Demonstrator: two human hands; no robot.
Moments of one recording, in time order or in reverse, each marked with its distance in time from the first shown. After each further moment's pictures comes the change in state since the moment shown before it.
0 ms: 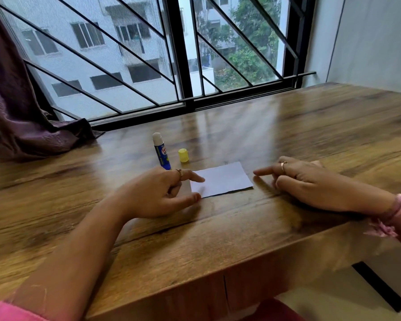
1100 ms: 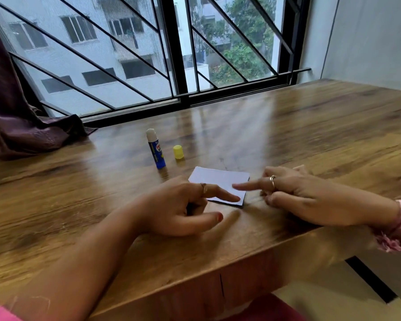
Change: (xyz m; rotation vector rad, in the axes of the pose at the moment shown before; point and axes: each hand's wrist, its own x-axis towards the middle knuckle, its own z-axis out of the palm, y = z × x) left_hand 0.003 0.037 0.013 -0.223 -0.087 0.242; right_hand -0.017 -0.020 0.005 -0.046 -0.083 -0.170
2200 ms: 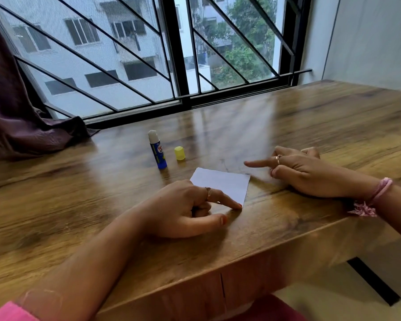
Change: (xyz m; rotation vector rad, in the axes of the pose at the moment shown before) left_hand 0.000 0.002 0.006 0.007 -0.012 -0.039; right_hand 0.023 0.036 -0.009 -0.114 0.148 0.127
